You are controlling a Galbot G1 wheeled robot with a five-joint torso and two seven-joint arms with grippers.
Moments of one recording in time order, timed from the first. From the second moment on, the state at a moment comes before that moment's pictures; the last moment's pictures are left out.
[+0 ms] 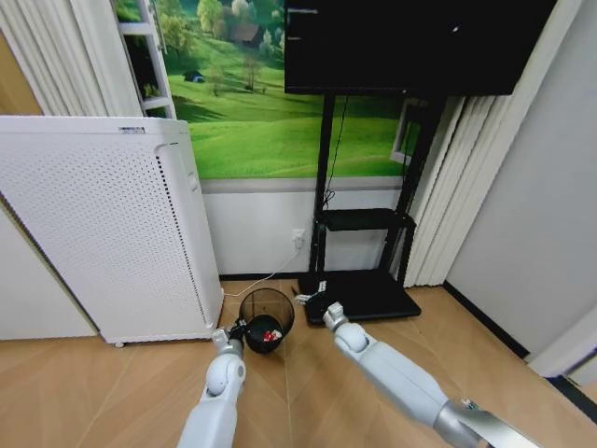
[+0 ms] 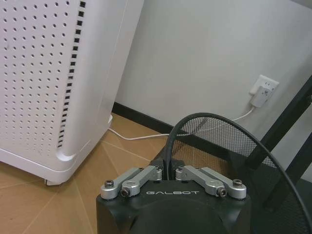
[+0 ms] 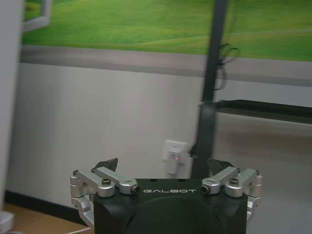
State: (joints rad) left arm 1.13 -1.54 -0.43 -1.68 -0.50 0.31 -0.33; right arm -0.58 1.06 -0.18 1.22 0.56 0.22 0.17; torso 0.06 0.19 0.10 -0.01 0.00
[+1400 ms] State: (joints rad) left arm 1.61 -1.45 -0.67 -2.22 -0.55 0.28 -0.32; right arm -0.96 1.13 0.15 1.09 0.41 0.38 0.04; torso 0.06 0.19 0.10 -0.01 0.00
